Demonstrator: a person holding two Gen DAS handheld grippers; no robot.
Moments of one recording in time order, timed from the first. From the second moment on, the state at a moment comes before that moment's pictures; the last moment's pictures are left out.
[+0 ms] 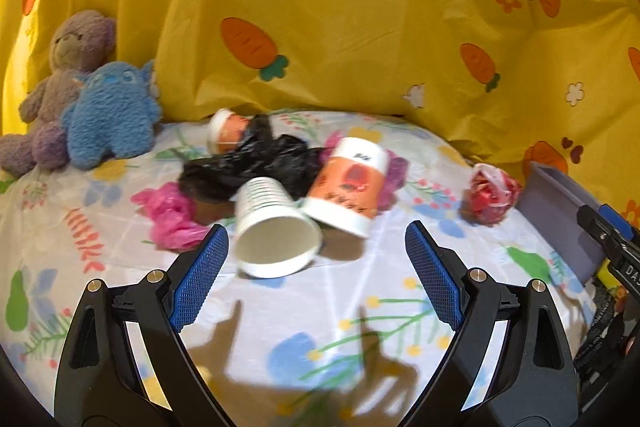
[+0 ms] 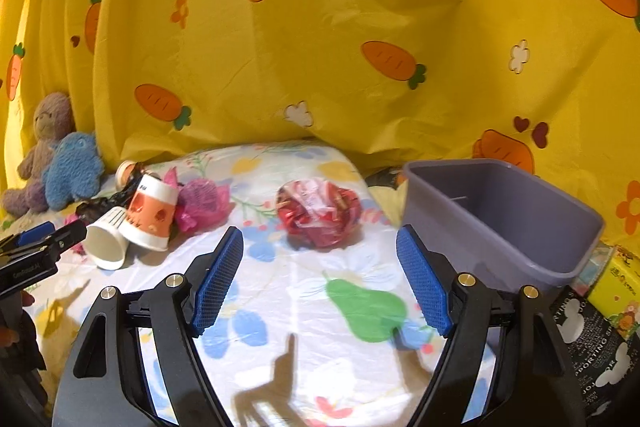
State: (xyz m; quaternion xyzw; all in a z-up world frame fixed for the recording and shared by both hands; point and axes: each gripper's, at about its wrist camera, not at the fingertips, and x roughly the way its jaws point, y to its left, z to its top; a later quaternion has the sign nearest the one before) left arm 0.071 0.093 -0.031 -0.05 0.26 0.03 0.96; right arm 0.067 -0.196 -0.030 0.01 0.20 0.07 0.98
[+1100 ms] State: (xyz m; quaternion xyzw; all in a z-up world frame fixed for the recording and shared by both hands) left arm 0.090 0.147 -0.048 -0.11 0.31 0.05 0.94; right arm 0.138 -0.189 -0.041 -0.03 0.25 0.03 0.97
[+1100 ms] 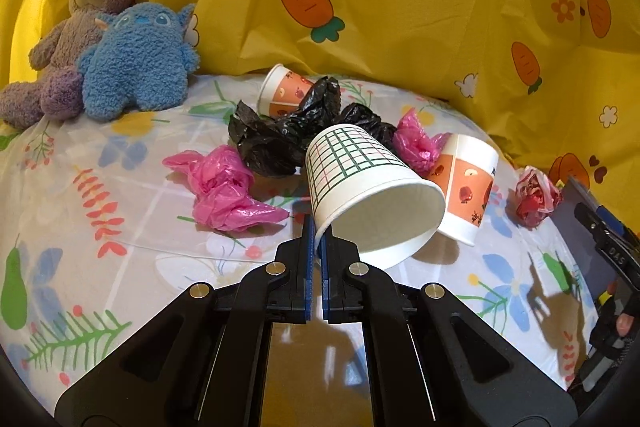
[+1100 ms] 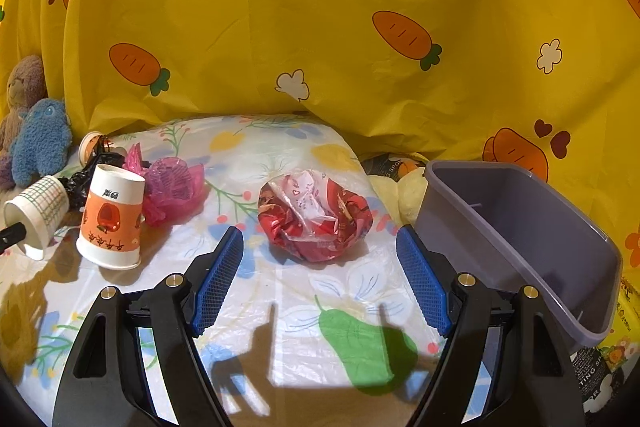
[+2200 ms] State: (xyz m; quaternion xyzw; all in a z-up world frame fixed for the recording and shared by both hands) left arm 0.069 0.125 -0.022 -0.14 0.27 0.01 0.95; right arm 0.172 -0.167 -0.060 -0.05 0.30 0.10 0.95
